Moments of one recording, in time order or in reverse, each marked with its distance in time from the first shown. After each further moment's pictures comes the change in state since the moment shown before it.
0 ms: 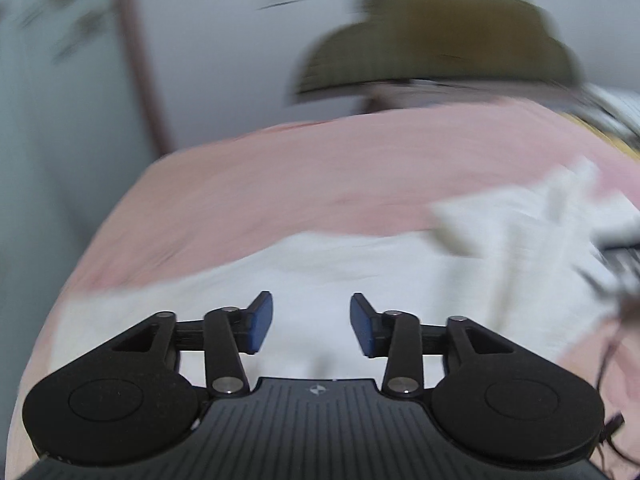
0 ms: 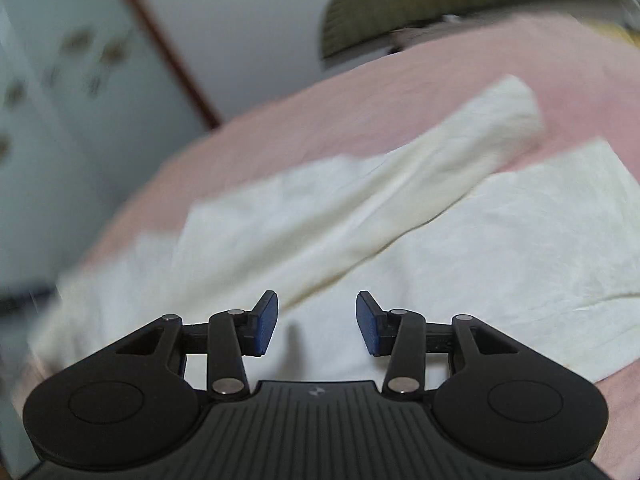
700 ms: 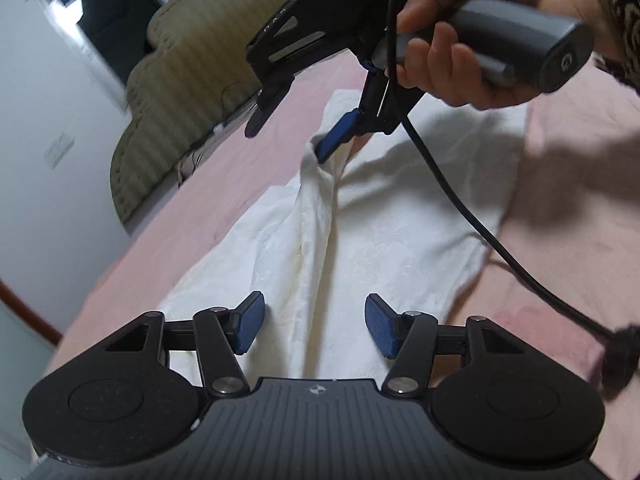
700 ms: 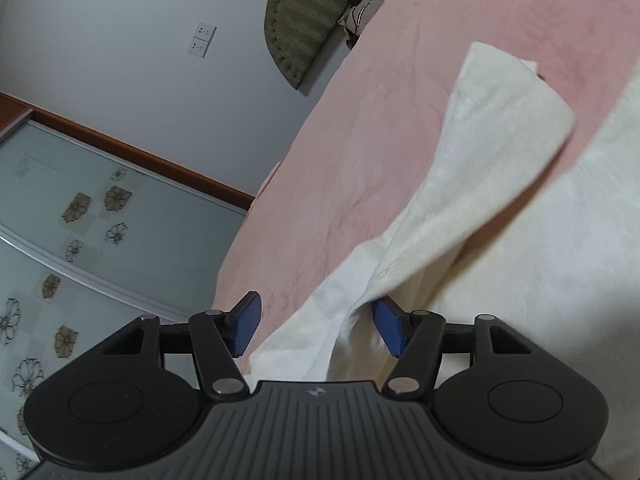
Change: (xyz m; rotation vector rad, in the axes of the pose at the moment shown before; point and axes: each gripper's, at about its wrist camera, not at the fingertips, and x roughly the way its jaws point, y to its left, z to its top) left arm 0.068 -0.181 -0.029 0.582 -0.136 -0.205; right arm 0.063 -0.034 0.062 0.432 -0.010 0.218
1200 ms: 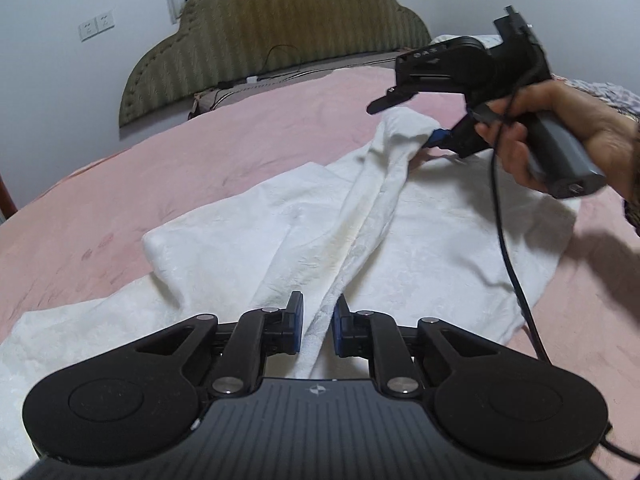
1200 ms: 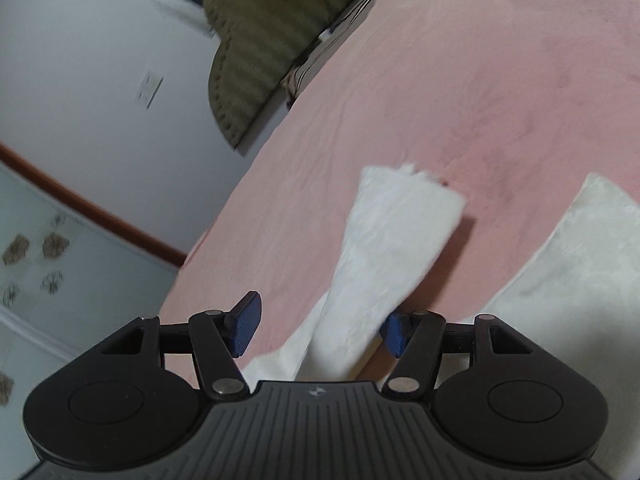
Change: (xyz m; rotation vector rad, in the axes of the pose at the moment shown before) left arm 0.014 0.052 -0.006 -0.390 0.023 -0.117; right arm -0.002 -0.035 0.026 0.017 -0.204 -0.184
